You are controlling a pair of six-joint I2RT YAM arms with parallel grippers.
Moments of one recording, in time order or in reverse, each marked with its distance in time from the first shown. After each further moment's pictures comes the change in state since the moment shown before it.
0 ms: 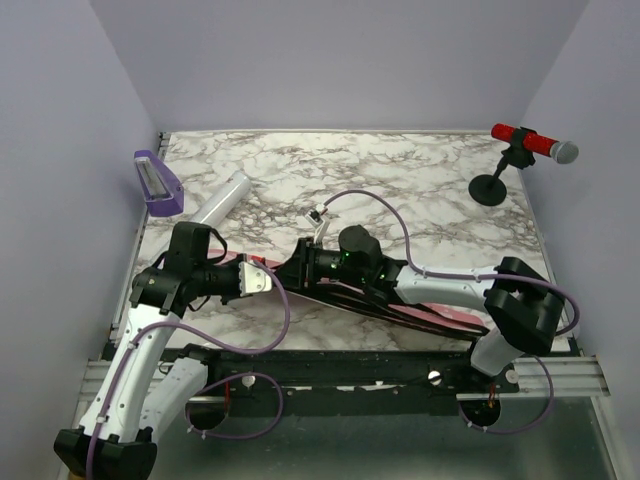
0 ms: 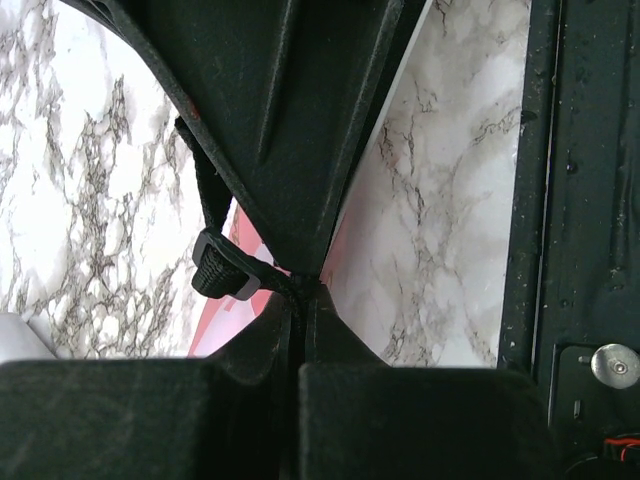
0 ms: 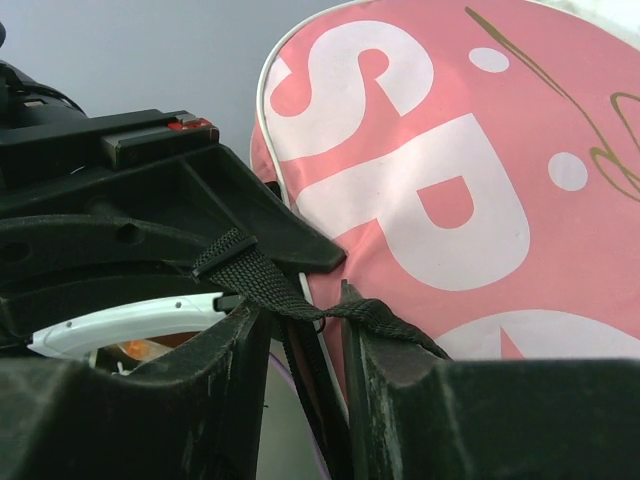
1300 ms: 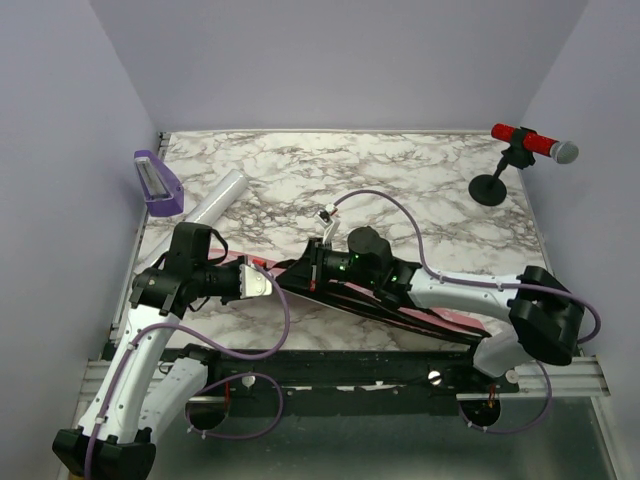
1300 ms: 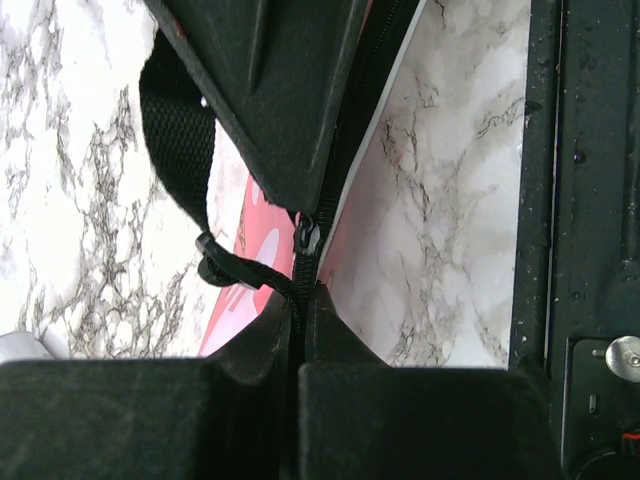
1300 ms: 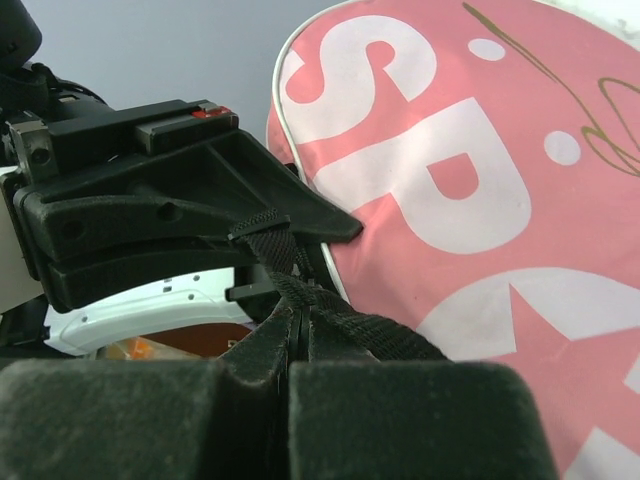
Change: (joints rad) left arm -0.007 -0.006 0.000 -0.012 -0.007 0.045; right arm -0.001 -0.093 -0.046 -0.043 0.042 0.021
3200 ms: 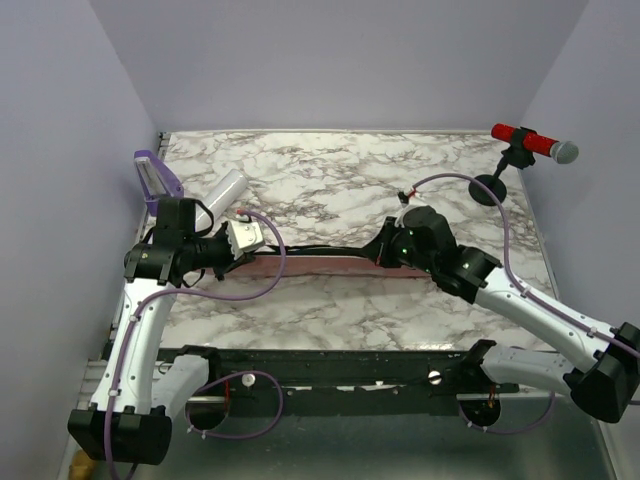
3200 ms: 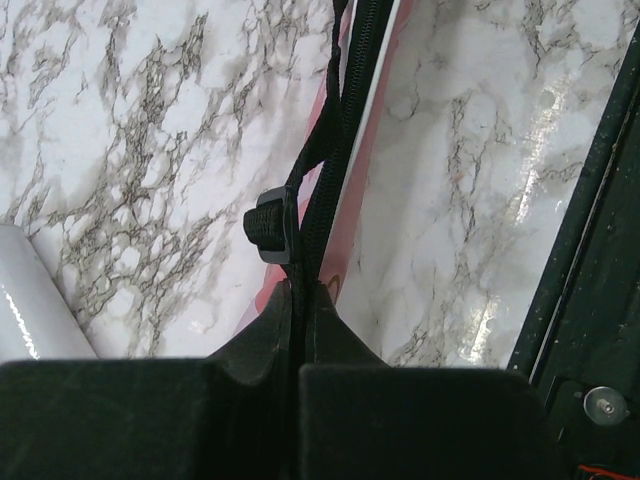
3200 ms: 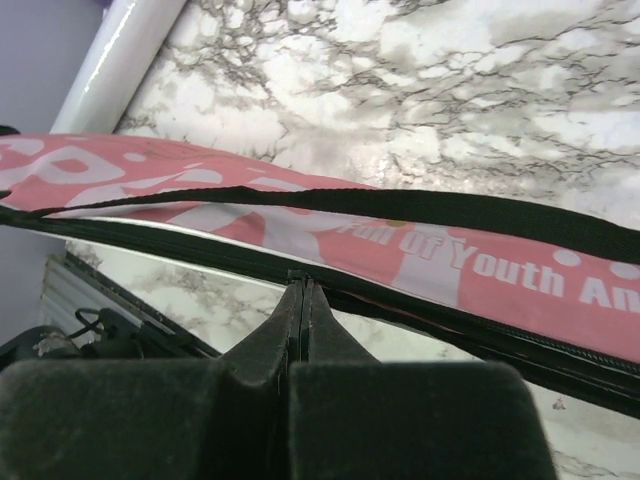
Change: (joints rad) left arm 0.160 0.155 0.150 0.038 0.003 -0.236; right arm -0.246 -0.423 0.026 -0.842 0.395 -0.218
